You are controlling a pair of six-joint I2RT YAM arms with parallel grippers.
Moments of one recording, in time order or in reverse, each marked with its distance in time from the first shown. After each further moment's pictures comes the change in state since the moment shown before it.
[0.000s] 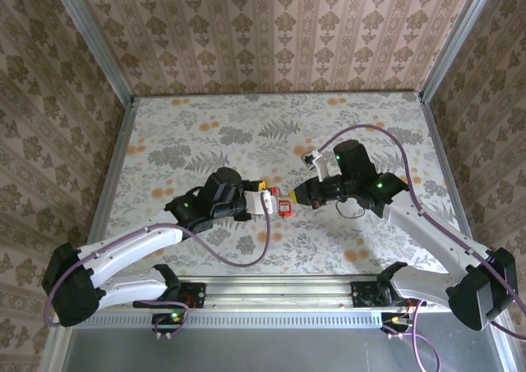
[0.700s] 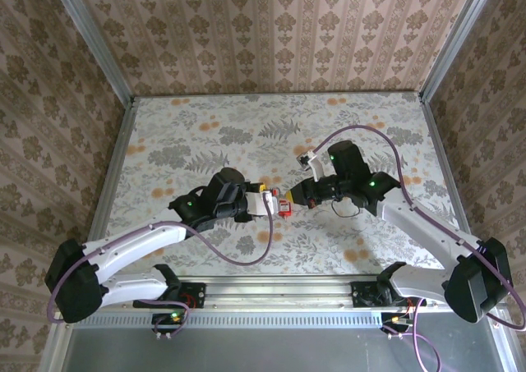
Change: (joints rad) left arm 0.000 0.031 0.000 -0.016 -0.001 -0.012; right arm 0.006 0.053 -0.016 0.057 0.004 0.006
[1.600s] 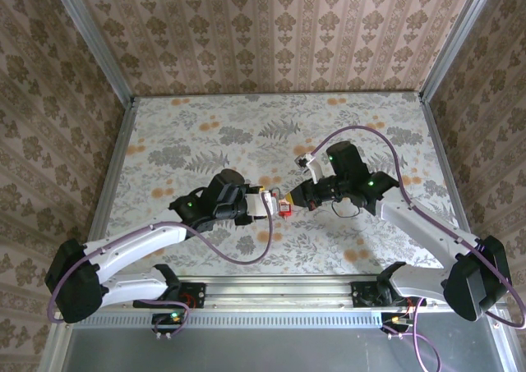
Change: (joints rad) left arm 0.002 0.000 -0.018 -0.002 0.046 -0.071; right arm 0.000 0.011 0.000 -0.015 0.001 -0.081
